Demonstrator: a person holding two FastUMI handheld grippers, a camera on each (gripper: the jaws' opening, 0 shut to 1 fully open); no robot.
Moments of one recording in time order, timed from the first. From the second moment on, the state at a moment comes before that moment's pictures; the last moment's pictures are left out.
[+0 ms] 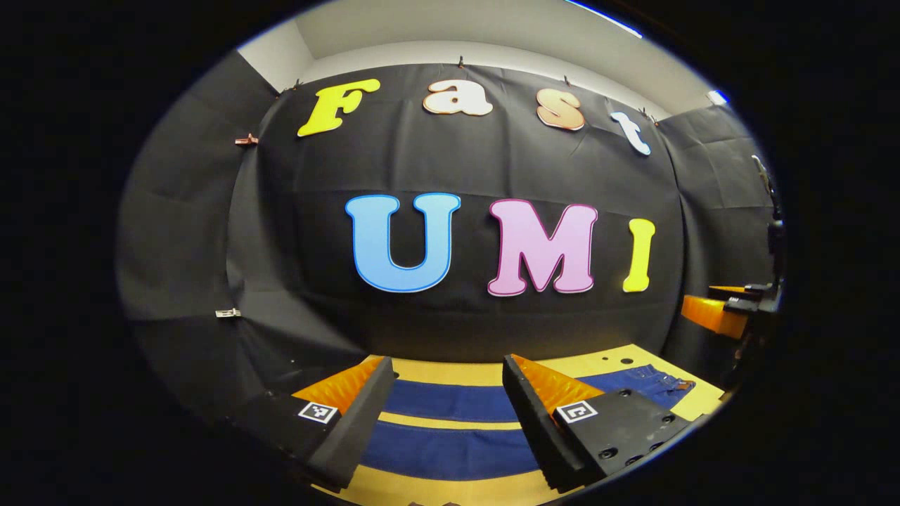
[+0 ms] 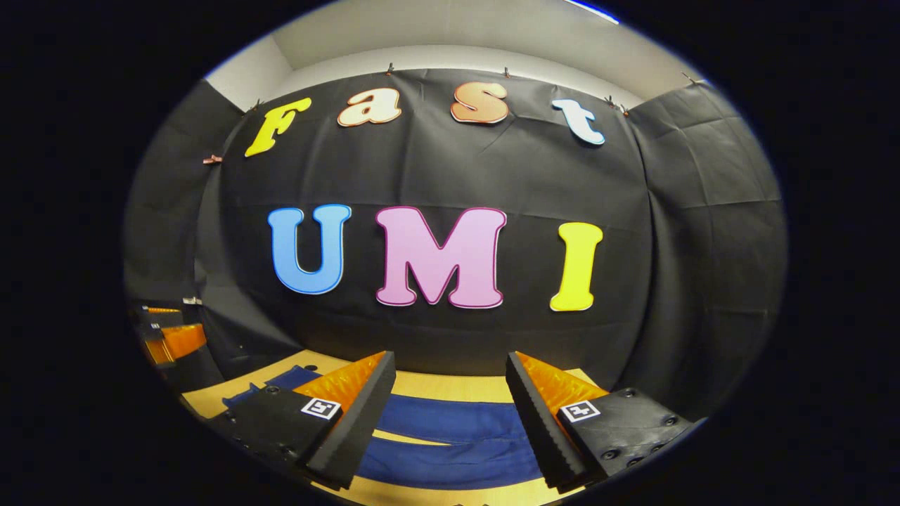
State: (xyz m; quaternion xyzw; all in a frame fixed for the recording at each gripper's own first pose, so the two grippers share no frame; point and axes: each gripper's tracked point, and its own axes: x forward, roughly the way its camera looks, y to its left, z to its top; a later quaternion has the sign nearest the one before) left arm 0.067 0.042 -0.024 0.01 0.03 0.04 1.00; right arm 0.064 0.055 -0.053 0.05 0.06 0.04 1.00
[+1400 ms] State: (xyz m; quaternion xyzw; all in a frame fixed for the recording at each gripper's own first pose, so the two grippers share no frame) left arm 0.050 0.221 -0.168 0.28 0.20 0.01 0.94; right arm 0.025 0.040 -0.086 0.01 0.12 0.04 0.99
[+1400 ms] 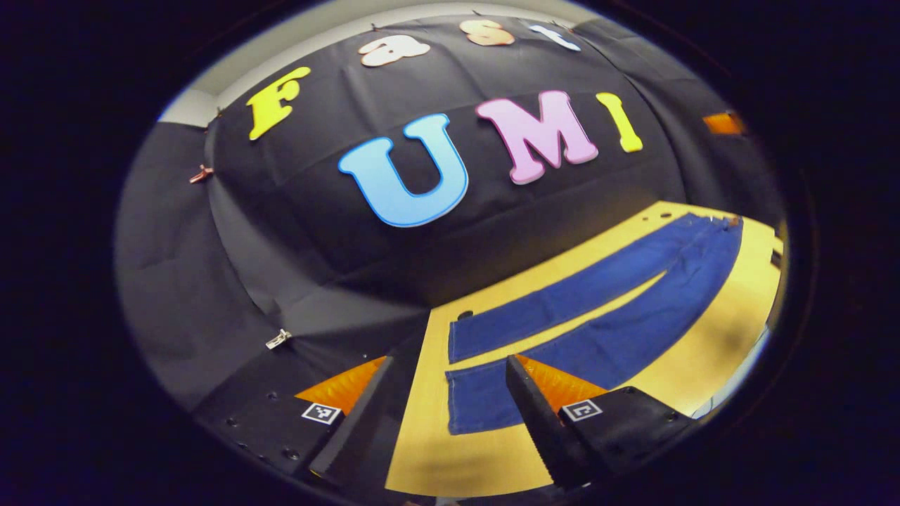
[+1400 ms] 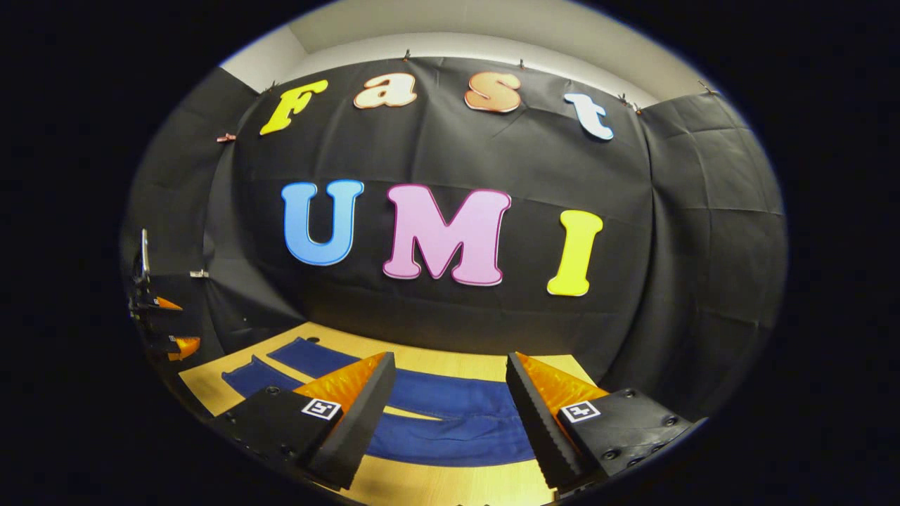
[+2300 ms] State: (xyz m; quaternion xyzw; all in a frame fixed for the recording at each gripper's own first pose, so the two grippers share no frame) left arm 0.085 0.305 -0.376 0.58 0.35 -0.24 0.70; right arm 0.027 0.005 -0.244 -0.05 0.21 0.03 0.98
